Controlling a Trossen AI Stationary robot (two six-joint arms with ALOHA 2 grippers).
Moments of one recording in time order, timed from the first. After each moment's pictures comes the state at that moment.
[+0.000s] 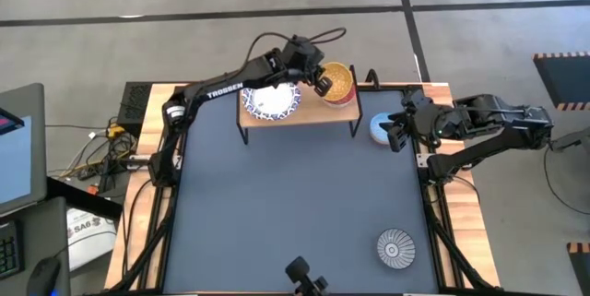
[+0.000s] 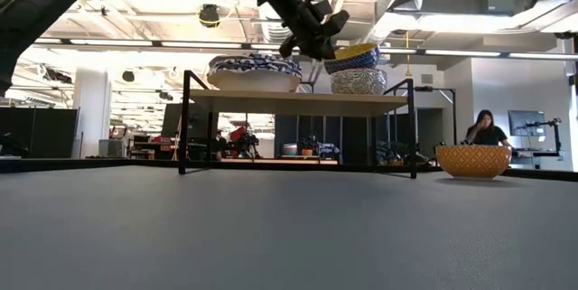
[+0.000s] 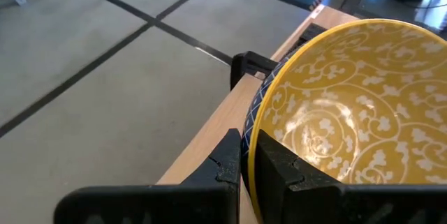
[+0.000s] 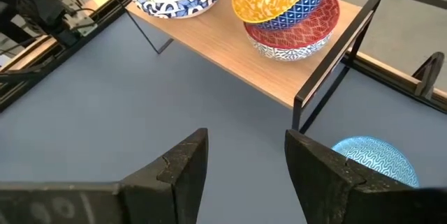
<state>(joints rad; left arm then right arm) 0.46 2.08 2.04 -0.45 -0.19 -0.10 0.14 0.97 1.37 -1.22 0.55 0.83</state>
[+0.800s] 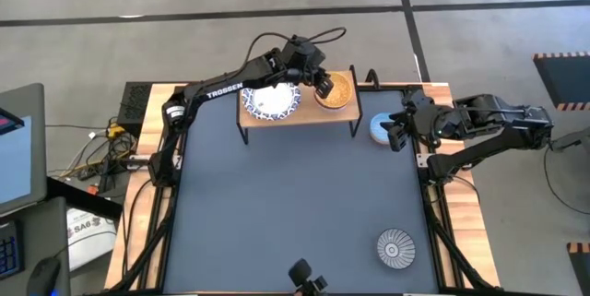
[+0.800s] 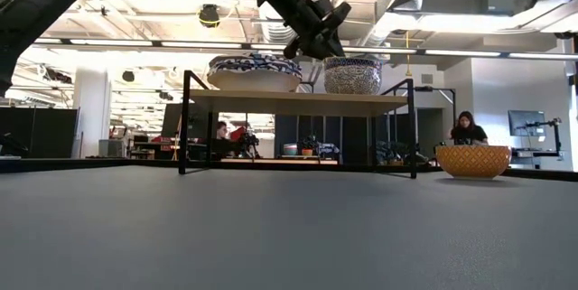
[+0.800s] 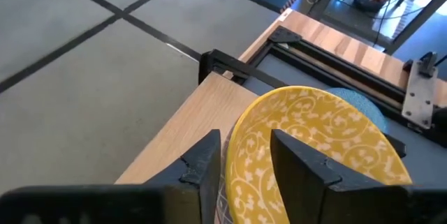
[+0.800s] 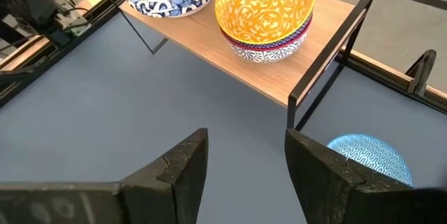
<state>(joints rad) 0.46 2.08 2.04 -0.45 -0.09 -0.18 0.14 0.97 1.37 -1.24 0.55 0.84</state>
